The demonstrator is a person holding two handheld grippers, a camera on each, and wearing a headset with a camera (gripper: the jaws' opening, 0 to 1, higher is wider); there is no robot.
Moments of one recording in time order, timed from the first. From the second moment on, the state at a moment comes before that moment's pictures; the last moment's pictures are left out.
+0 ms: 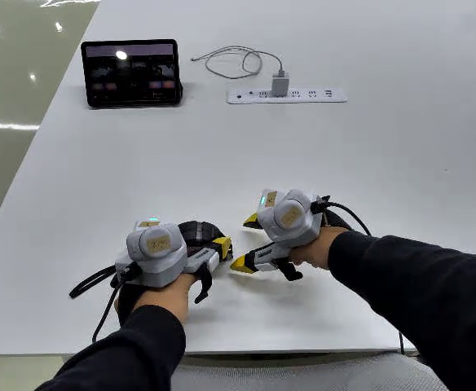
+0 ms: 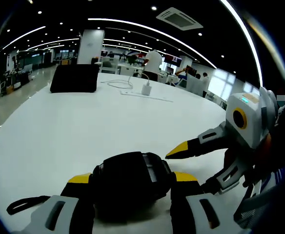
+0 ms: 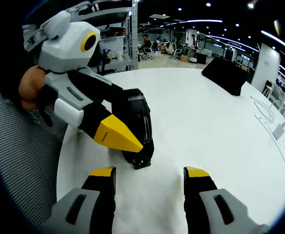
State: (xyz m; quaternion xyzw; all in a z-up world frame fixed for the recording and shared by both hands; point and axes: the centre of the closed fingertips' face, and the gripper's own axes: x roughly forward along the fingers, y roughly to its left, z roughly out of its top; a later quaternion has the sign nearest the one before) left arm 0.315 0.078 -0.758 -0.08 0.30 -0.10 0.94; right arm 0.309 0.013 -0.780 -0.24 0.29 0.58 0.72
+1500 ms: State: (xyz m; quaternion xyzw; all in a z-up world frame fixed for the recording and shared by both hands) left arm 0.302 0.102 -0.740 -0.03 0.32 -0.31 0.90; right arm 0.305 -0.100 -0.745 -0.16 0.27 0.49 0.81
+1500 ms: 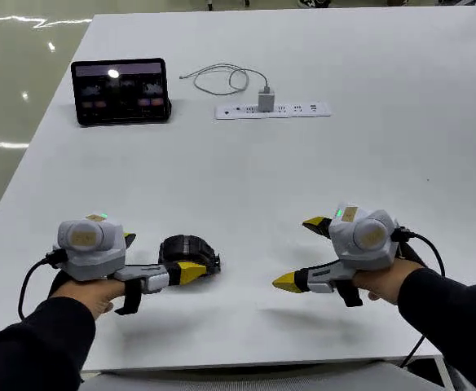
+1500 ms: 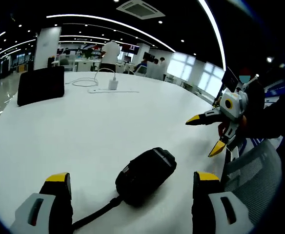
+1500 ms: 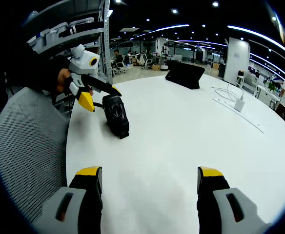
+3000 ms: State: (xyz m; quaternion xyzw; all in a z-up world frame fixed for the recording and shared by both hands) left arm 0.251 0.174 -0.721 0.03 0.33 -0.33 0.88; right arm 0.251 -0.240 -0.735 -0.14 0.29 0.42 0.85
